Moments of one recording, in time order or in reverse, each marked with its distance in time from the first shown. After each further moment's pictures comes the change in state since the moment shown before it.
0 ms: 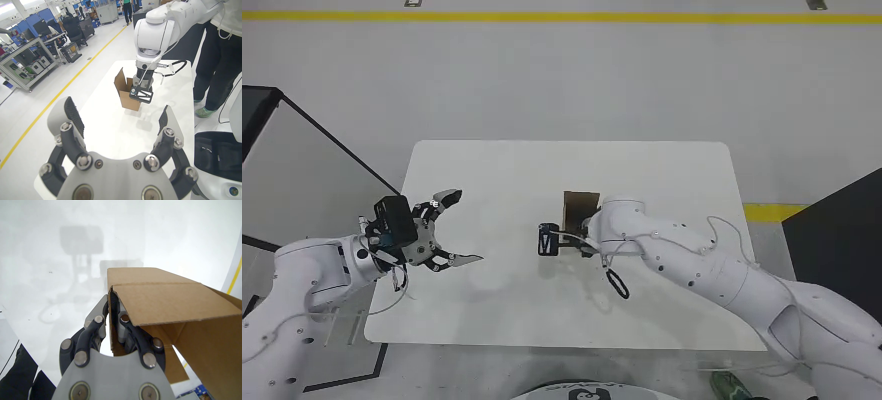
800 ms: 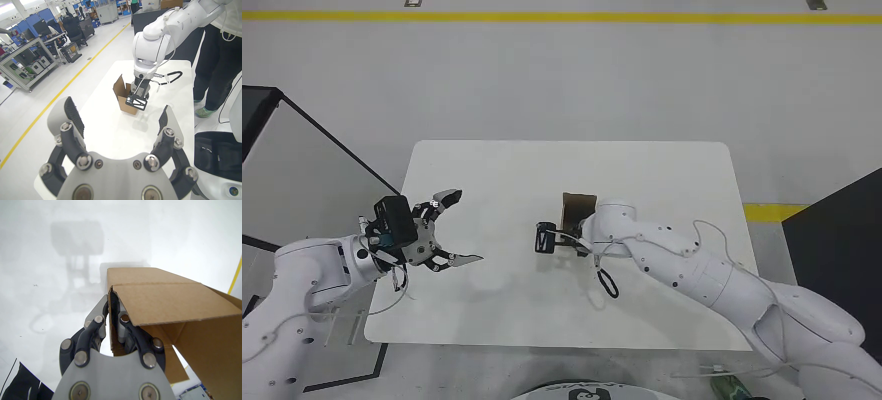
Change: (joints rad) left arm 0.000 0.000 0.000 0.000 0.000 0.000 0.000; right arm -0.027 -0.058 -0.004 0.110 -0.066 0.033 -0.056
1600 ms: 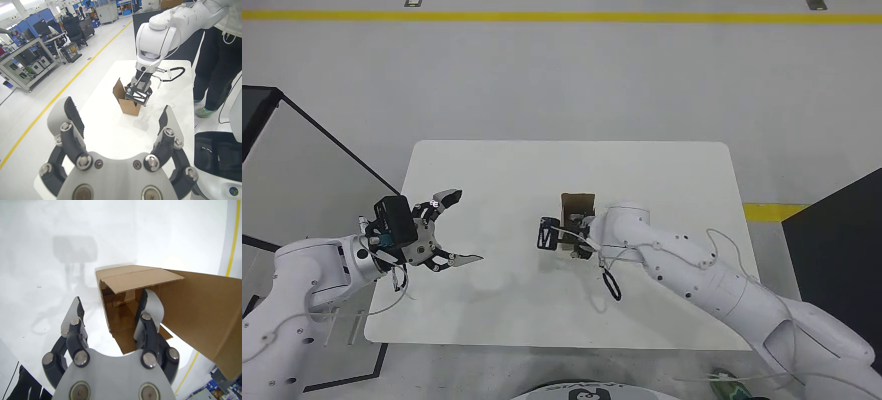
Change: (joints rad) left arm 0.000 0.000 0.000 0.000 0.000 0.000 0.000; right arm -0.116 0.059 0.156 -0.173 -0.073 -0.003 0.002
